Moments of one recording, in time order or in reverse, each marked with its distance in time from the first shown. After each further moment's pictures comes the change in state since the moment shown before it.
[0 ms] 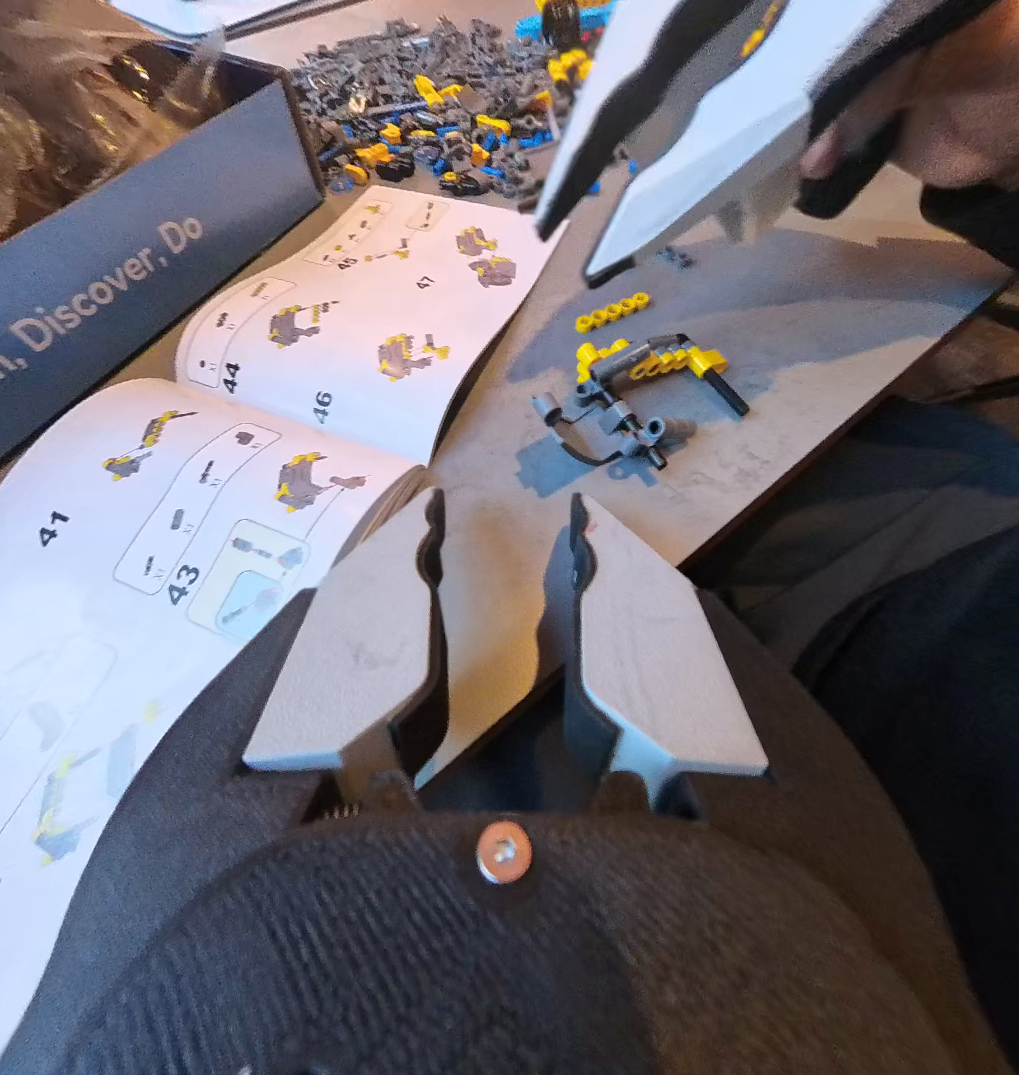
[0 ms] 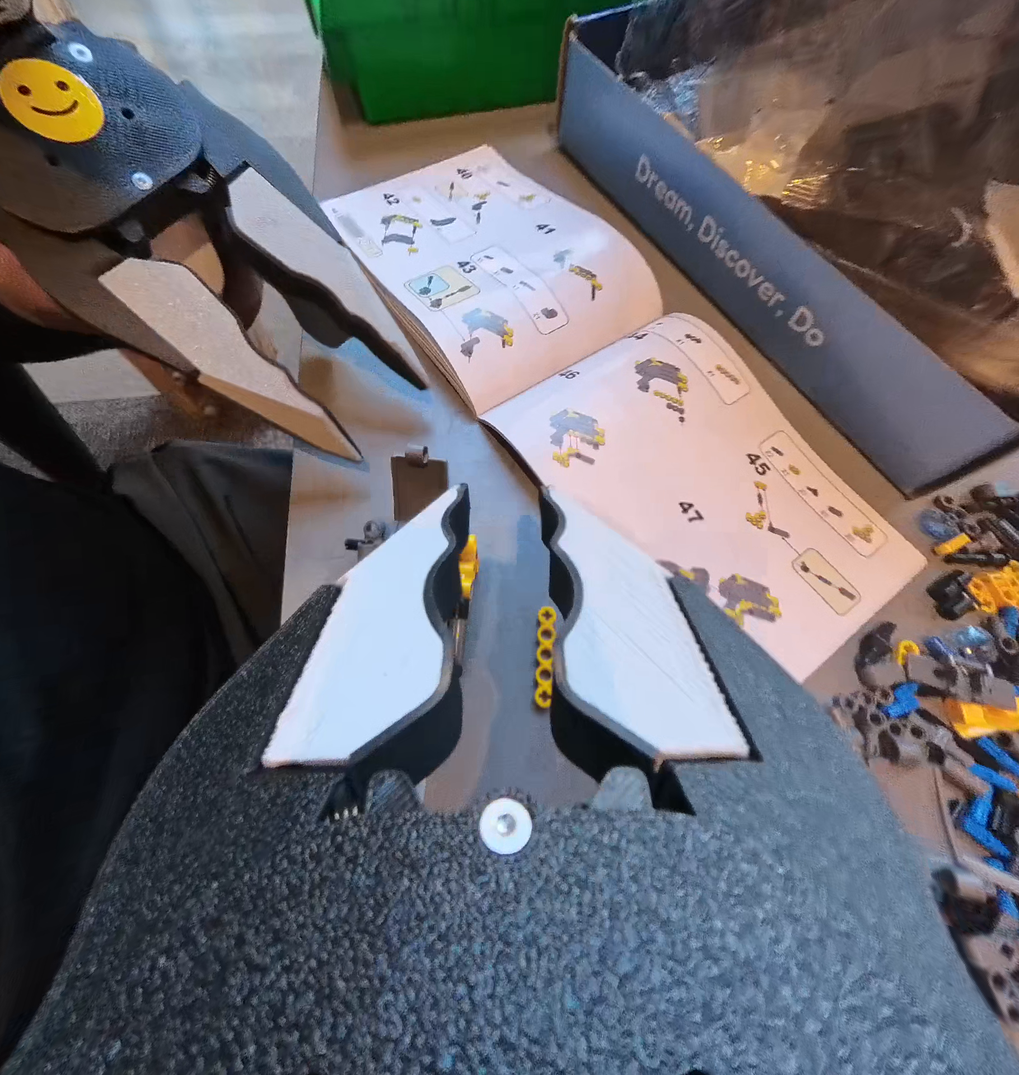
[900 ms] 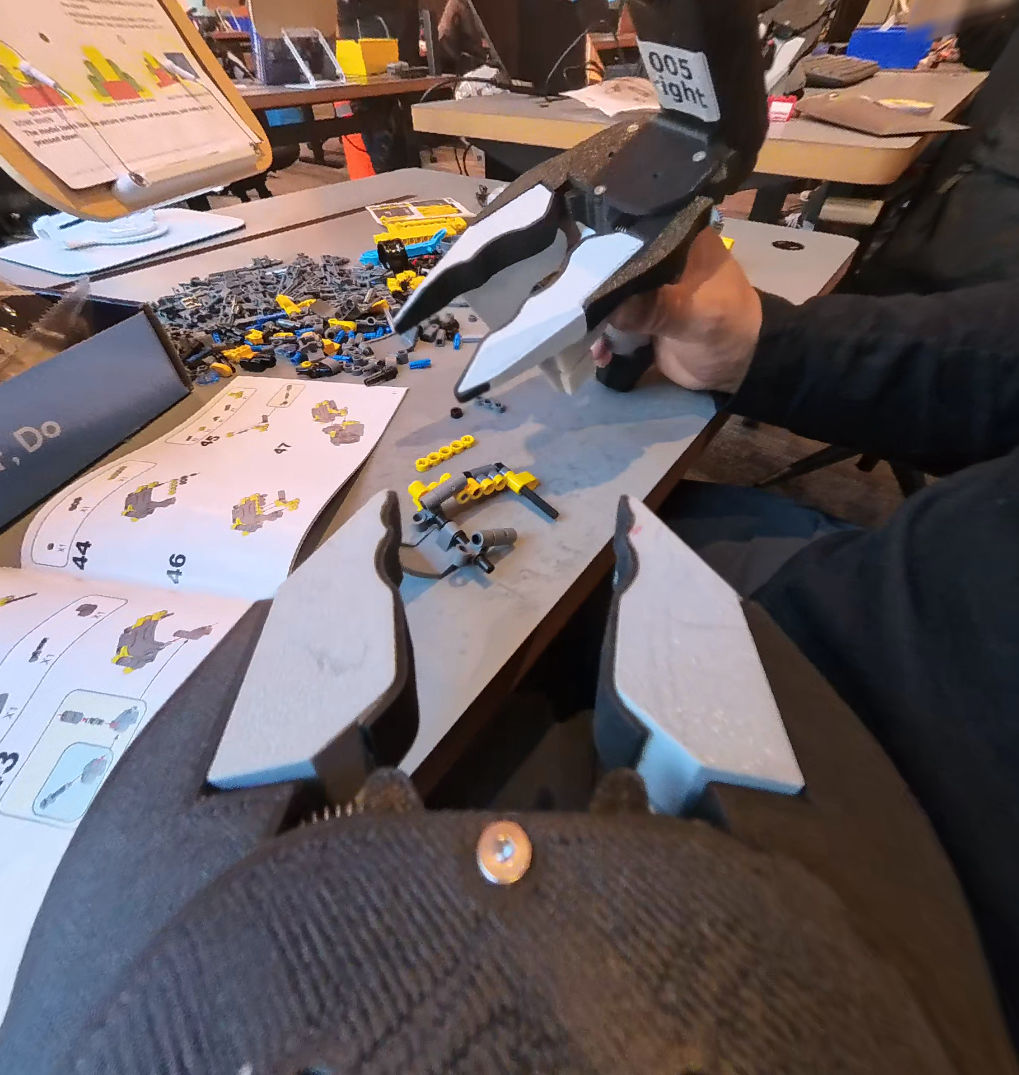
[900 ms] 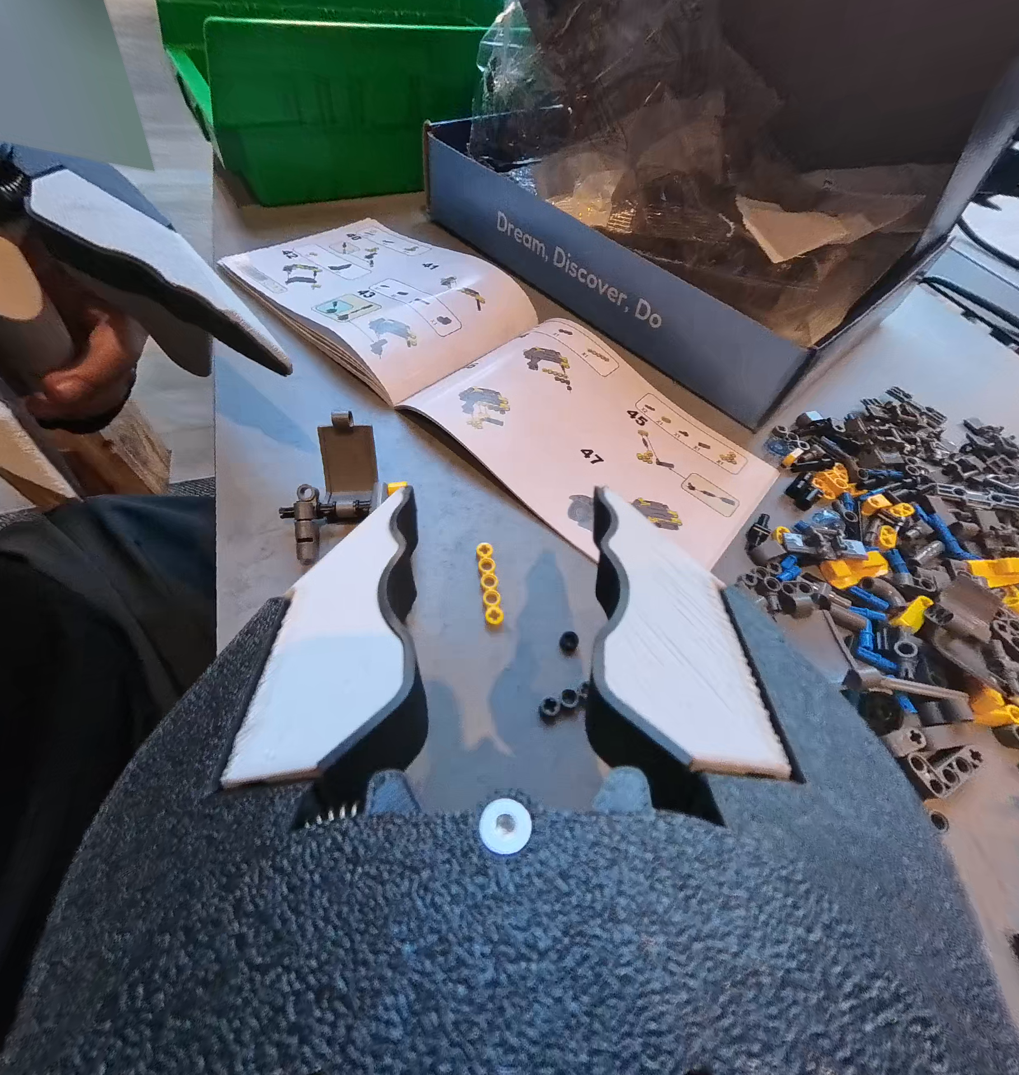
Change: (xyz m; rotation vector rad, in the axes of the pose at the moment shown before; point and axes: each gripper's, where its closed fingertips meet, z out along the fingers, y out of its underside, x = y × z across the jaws) left arm 0.062 -0.043 -0.016 0.260 0.223 0.063; right arm 0.022 0.021 -0.038 0.186 0.229 0.043
